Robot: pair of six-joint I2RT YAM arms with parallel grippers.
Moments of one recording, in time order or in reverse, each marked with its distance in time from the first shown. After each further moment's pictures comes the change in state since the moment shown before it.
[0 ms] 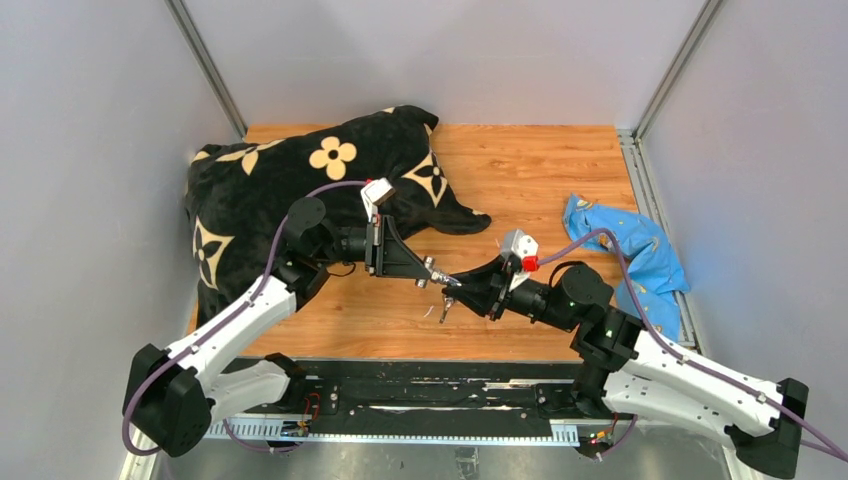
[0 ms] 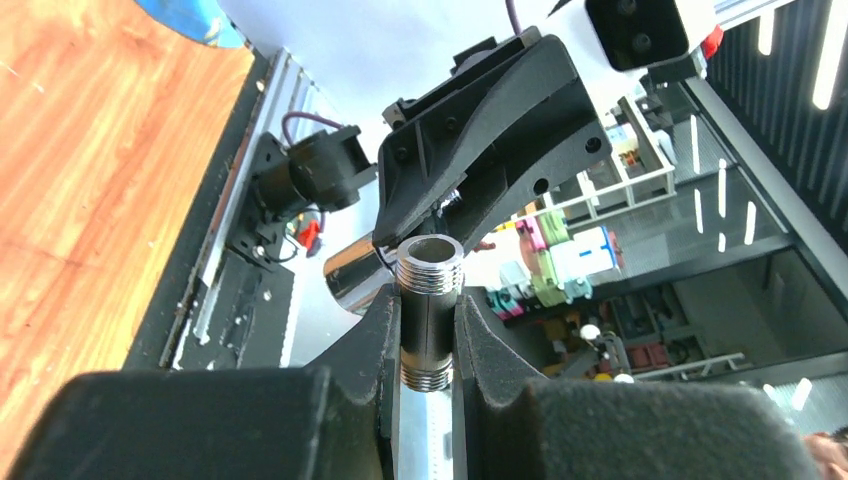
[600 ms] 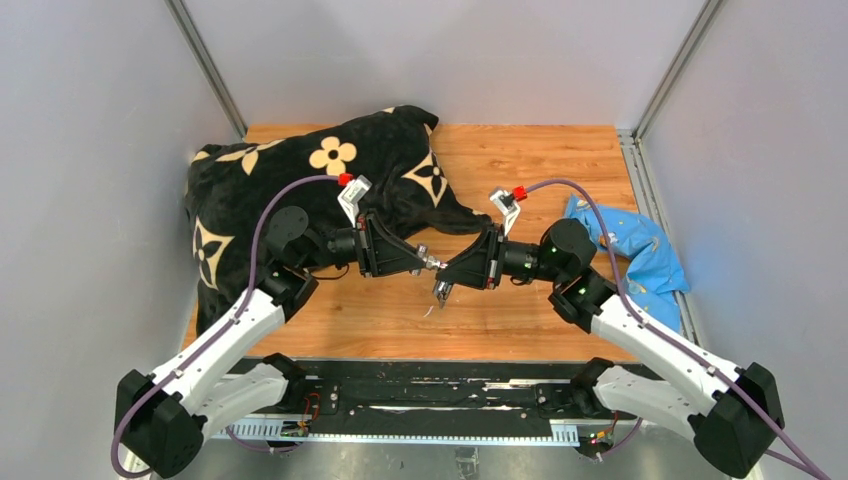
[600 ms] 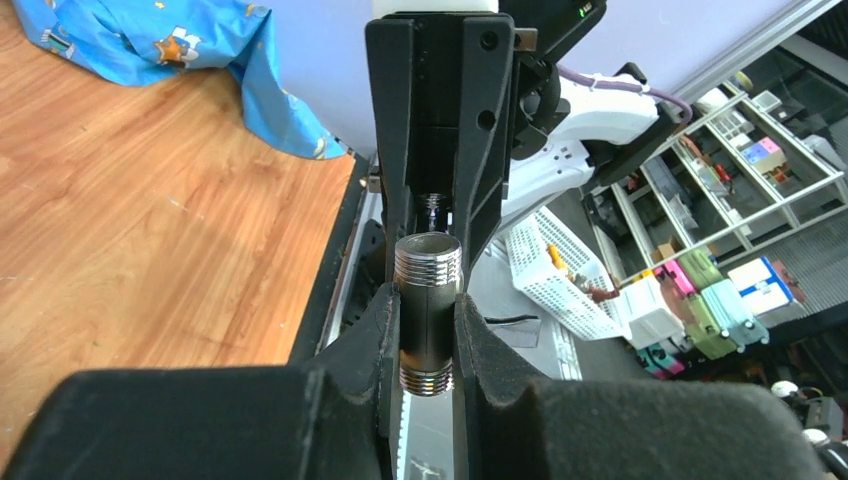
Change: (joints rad) left arm 0.010 -0.126 -0.028 -0.021 -0.158 0.272; right arm -0.347 0.260 0.068 0.200 -0.549 0.705
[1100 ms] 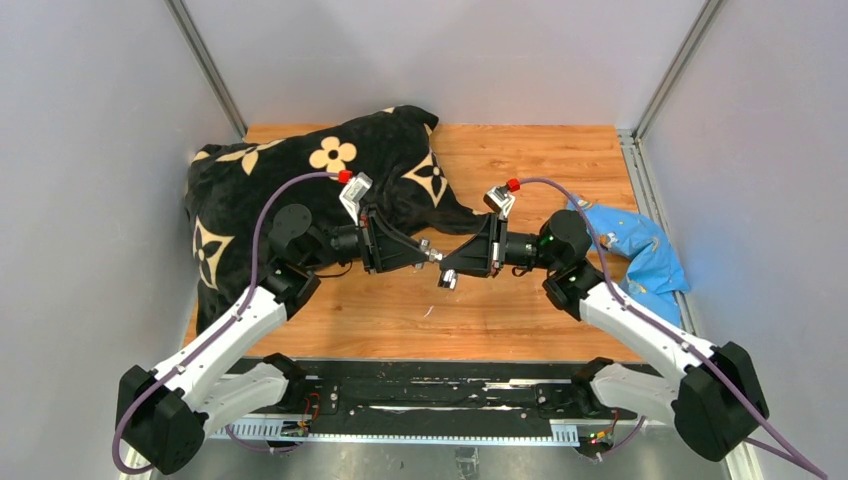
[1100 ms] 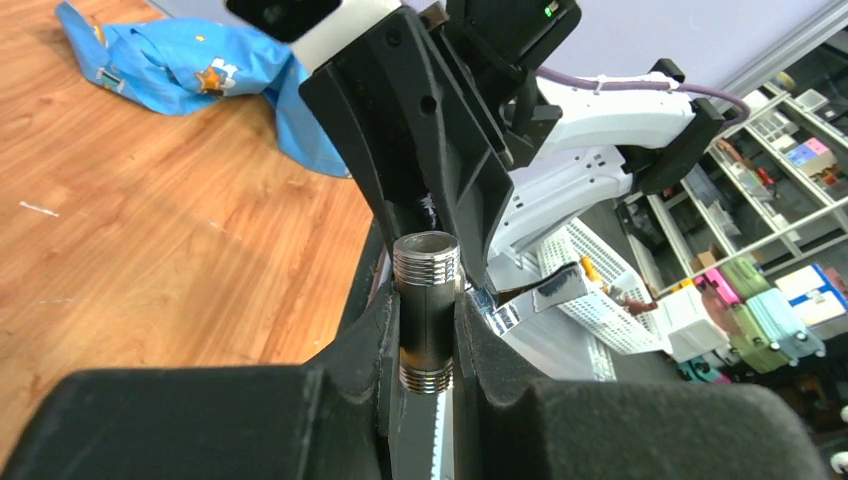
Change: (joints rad) left arm -0.002 0.025 0.012 -0.002 -0.038 0.076; right arm -0.117 0.115 0.000 0.116 -0.180 0.486
